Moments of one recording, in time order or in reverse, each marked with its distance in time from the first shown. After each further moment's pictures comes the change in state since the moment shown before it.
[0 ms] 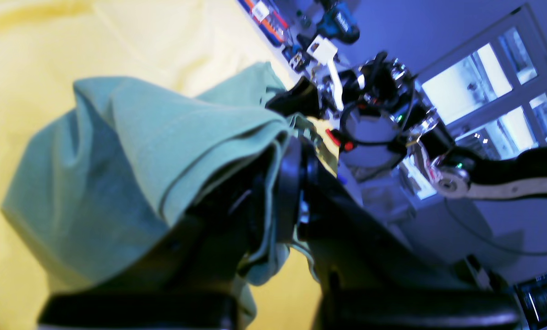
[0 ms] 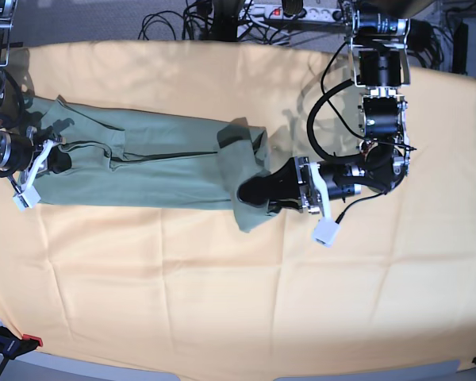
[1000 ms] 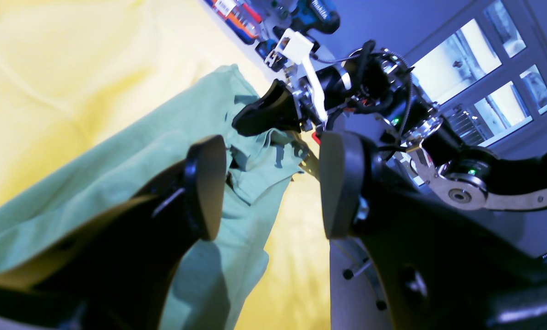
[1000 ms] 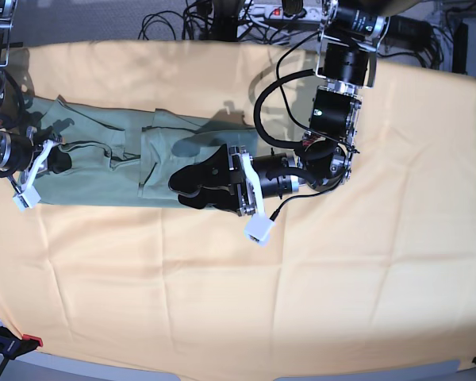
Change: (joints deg) left arm -0.1 6.4 13.3 0.0 11.4 -1.9 -18.1; right arm 0.0 0.0 0.0 0.0 0.1 0.0 -0.2
